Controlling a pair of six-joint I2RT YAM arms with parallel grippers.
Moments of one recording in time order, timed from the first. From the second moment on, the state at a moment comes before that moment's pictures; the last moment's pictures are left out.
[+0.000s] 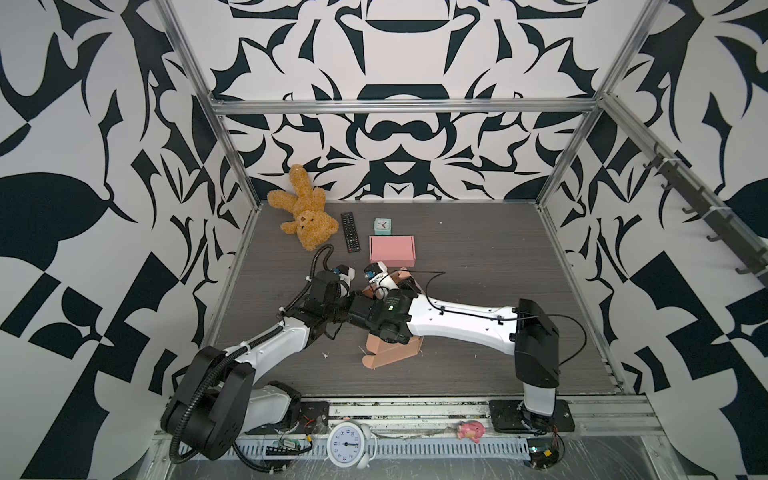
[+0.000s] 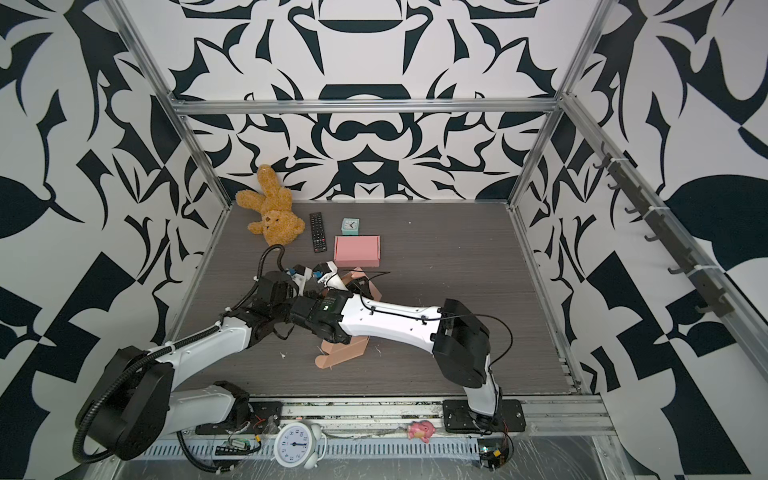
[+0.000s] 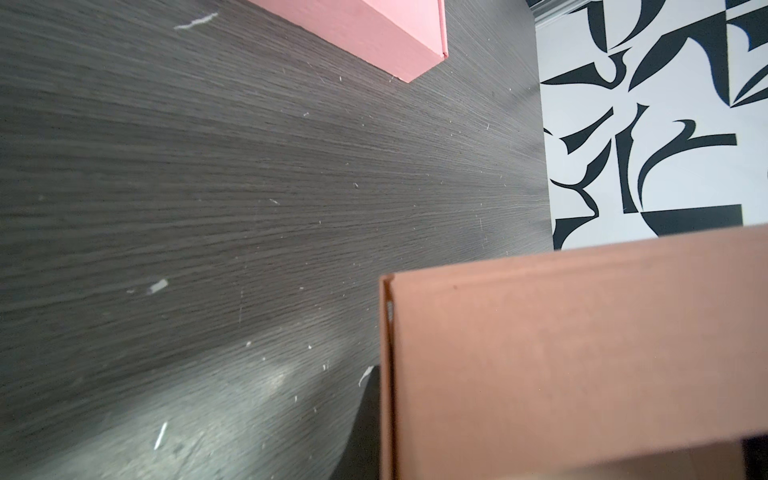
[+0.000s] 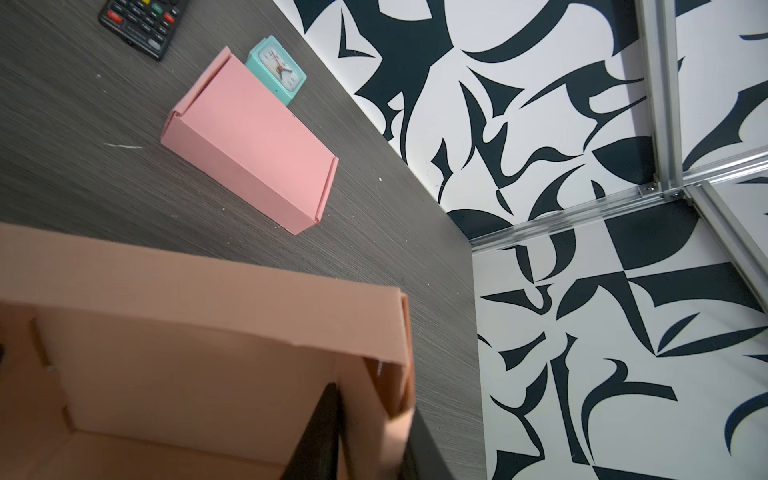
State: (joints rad) left arm -0.46 1.25 0.50 0.09 0.49 -0.75; right arm 1.21 1.93 1.62 -1.13 1.12 0.53
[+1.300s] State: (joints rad) left arm -0.46 1.24 0.52 0.10 0.48 -0.75; right arm 1.30 1.88 1.64 -1.18 1.14 0.62
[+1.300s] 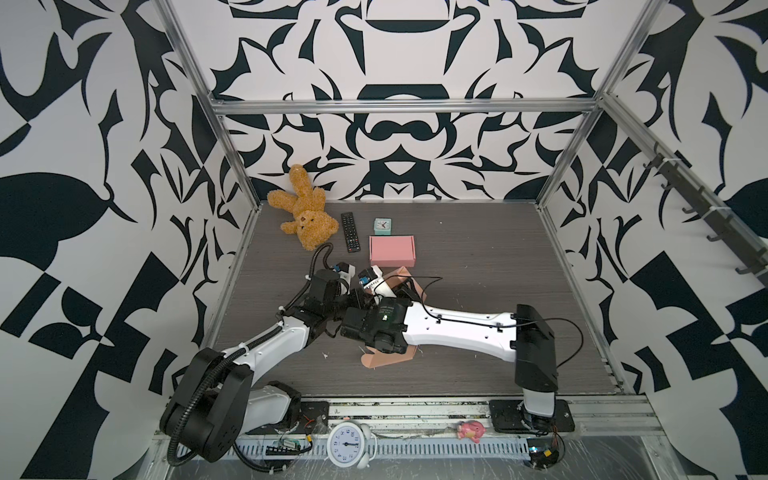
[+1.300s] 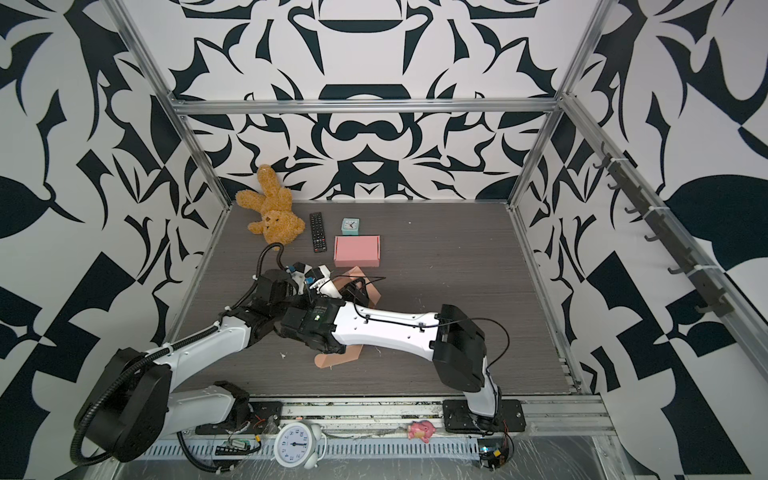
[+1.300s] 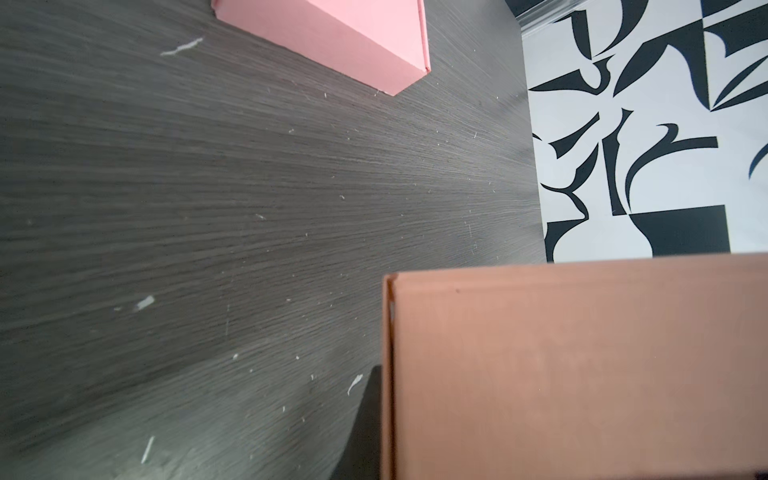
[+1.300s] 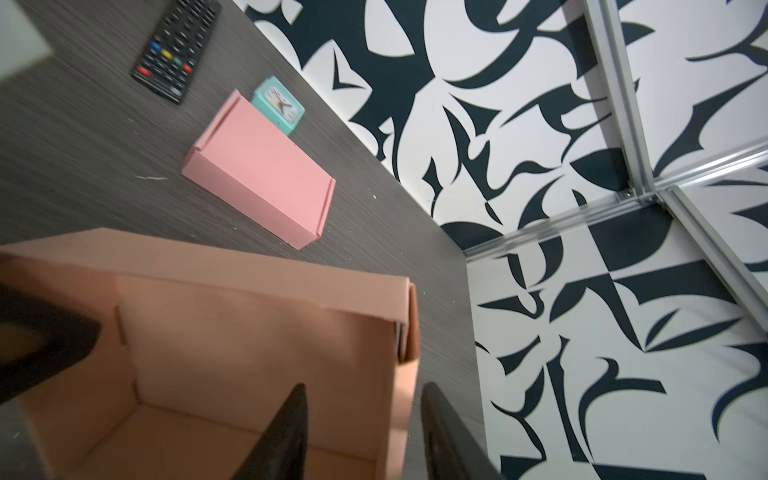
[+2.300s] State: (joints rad) left arm -0.71 1.38 0.53 0.17 0.09 -0.40; right arm 0.95 1.15 0.94 -0.49 0.32 0.49
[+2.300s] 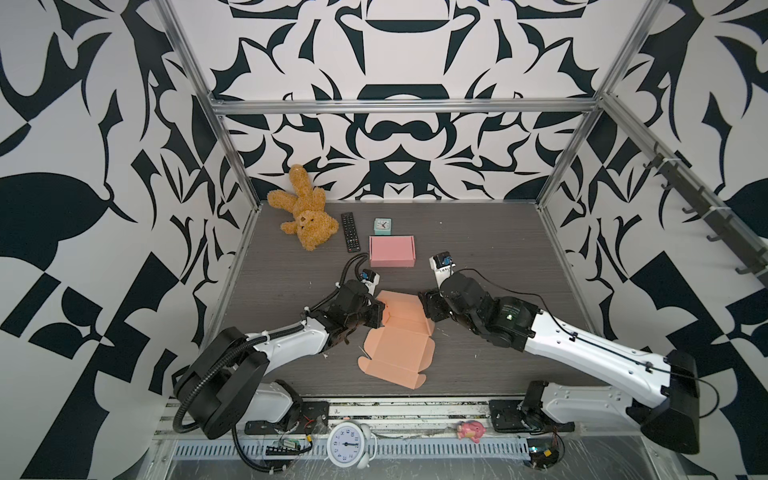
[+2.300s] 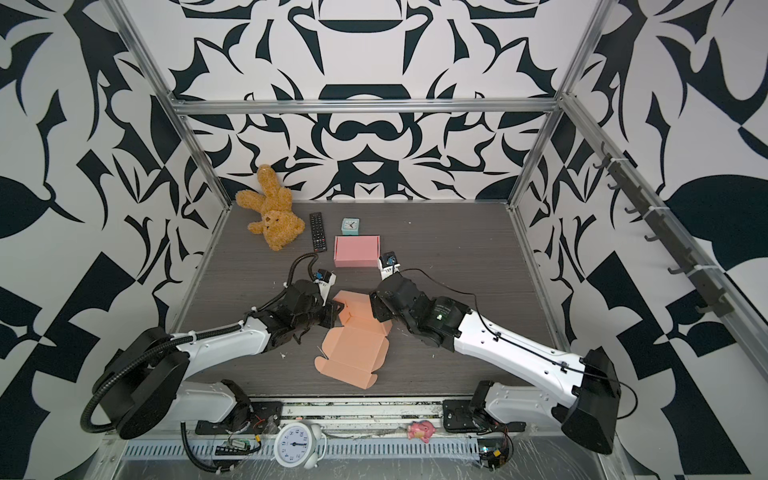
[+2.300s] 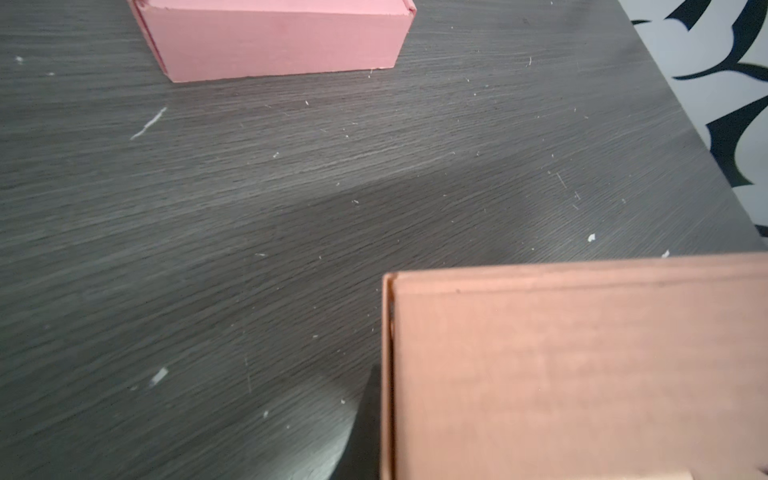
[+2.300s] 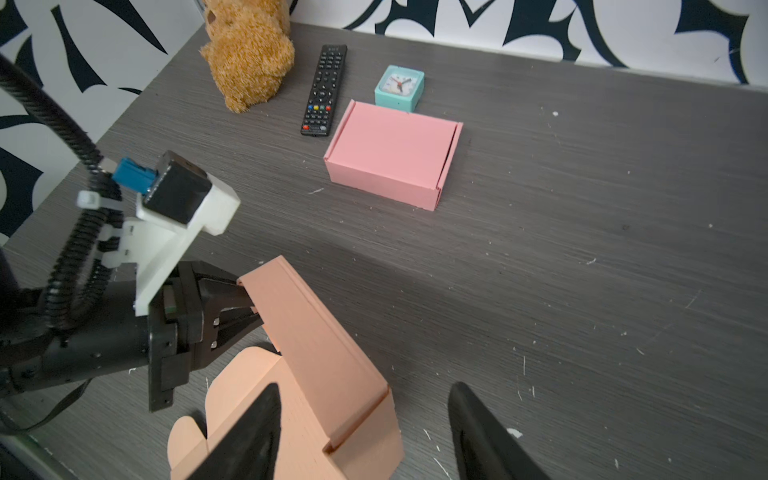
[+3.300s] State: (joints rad) left arm -0.83 1.51 0.48 0.49 -0.14 -0.27; right arm 0.86 1.13 0.73 -0.40 0.27 0.56
